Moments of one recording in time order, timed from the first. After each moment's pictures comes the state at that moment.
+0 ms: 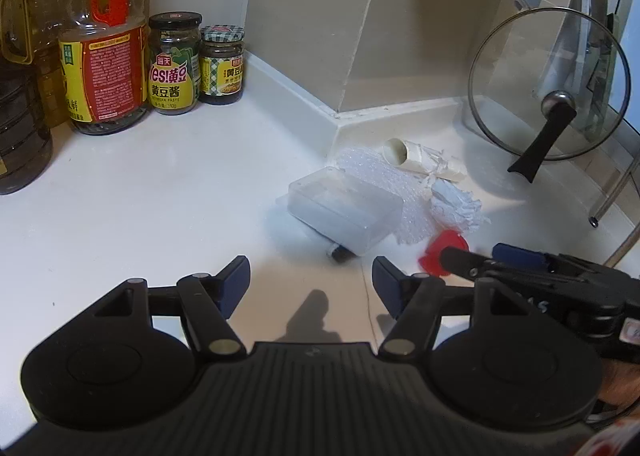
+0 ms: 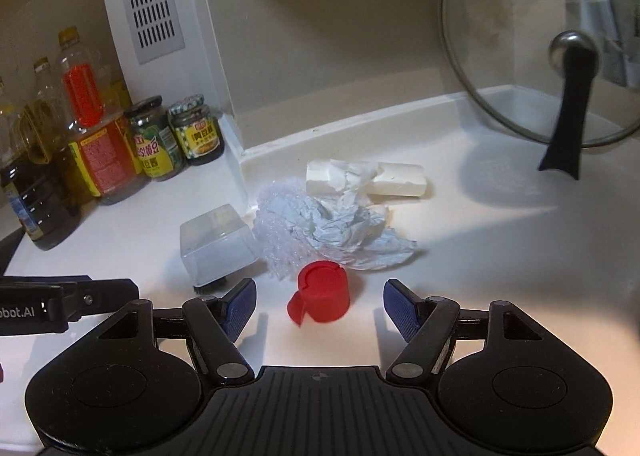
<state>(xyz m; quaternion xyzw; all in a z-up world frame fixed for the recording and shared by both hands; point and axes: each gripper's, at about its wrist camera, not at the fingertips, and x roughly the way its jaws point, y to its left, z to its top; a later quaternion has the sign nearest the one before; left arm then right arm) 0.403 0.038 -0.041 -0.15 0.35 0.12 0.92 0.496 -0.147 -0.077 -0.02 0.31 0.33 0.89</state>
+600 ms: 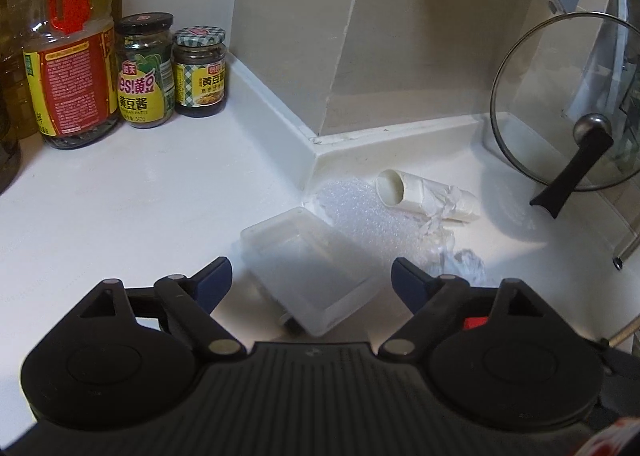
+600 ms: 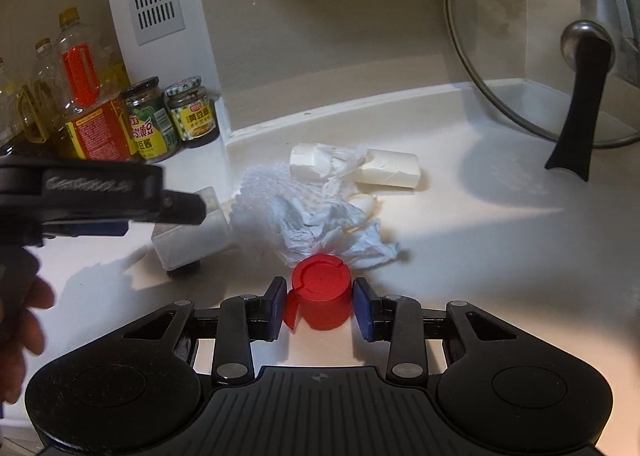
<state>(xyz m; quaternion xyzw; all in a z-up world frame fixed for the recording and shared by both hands) 0.480 0.015 -0.051 -0.16 0.35 0.16 0.91 0.509 -0.170 -0.083 -0.03 0.31 0.34 0.89</state>
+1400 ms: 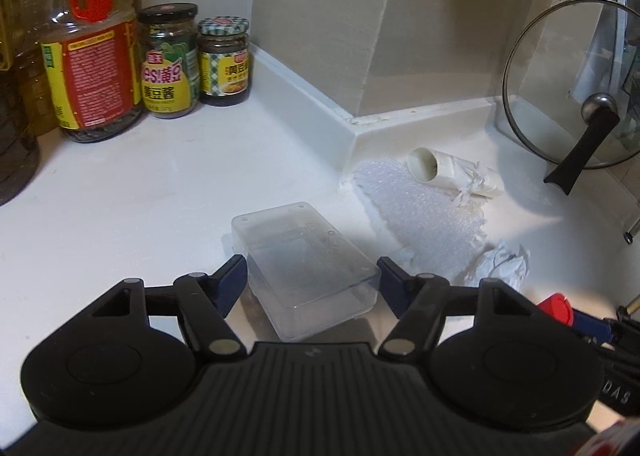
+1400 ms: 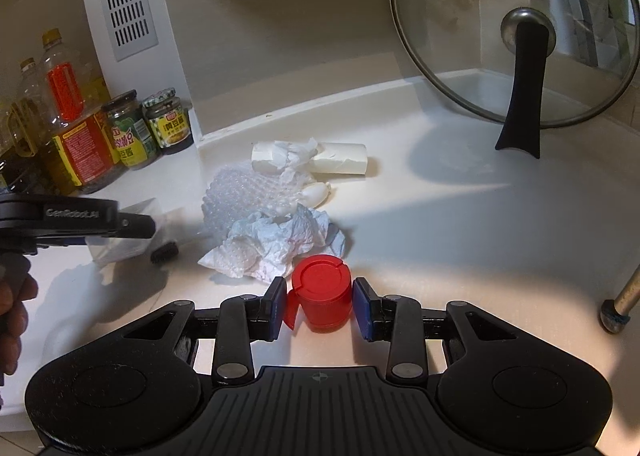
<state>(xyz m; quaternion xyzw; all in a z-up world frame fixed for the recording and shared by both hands) 0.445 0.041 -0.058 -0.14 0.36 0.15 0.91 0.486 -0.202 -0.076 -0.01 0.31 0.31 0.90</state>
